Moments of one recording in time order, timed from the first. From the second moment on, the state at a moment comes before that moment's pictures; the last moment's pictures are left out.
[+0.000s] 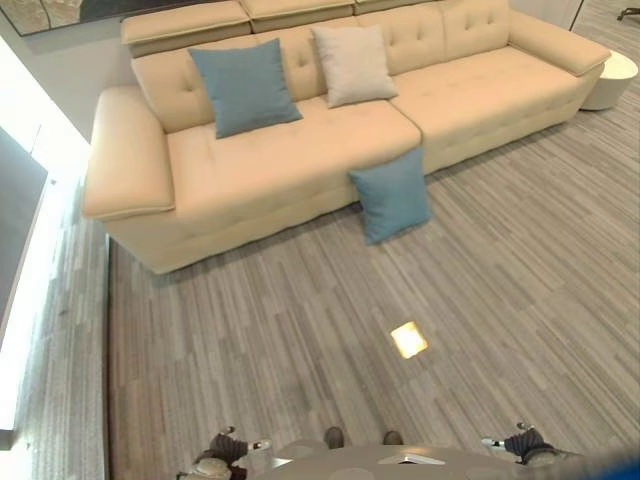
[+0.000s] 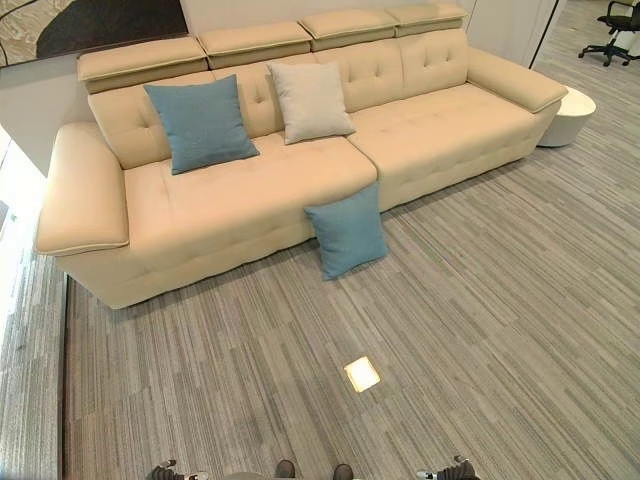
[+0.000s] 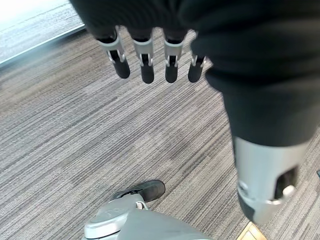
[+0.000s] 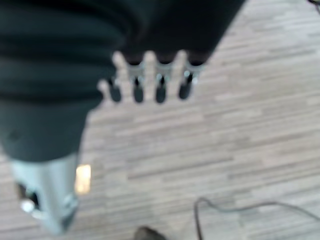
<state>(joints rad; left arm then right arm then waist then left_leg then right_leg) 0.03 0.25 -0.16 1.26 -0.05 -0.05 0.14 -0.04 -0.33 0.21 1.33 -0.03 -0.01 -0.22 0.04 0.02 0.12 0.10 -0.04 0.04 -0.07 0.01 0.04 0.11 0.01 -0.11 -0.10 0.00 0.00</state>
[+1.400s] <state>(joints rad) -0.12 0.31 -0.22 1.27 -0.06 -0.03 0.16 -0.11 -0.27 0.26 1.24 0.01 -0.01 -0.22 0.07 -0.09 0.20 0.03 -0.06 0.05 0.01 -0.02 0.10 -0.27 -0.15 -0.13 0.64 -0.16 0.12</state>
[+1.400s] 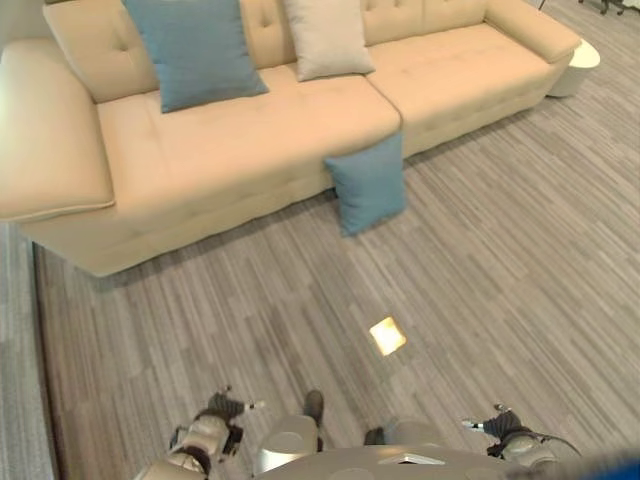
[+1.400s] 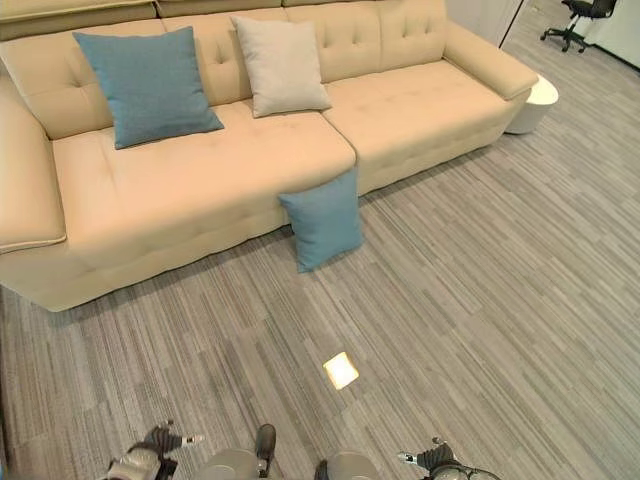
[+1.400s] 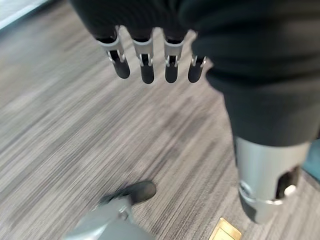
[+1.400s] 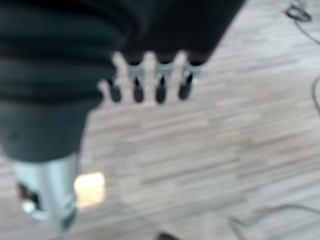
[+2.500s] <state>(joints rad) -0.04 0.26 -0.15 1.32 -0.07 -0.02 0.15 -0.10 -0.28 0.28 1.27 0.01 -0.01 -0.22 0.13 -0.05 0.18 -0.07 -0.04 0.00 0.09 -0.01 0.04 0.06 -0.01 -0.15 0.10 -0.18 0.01</state>
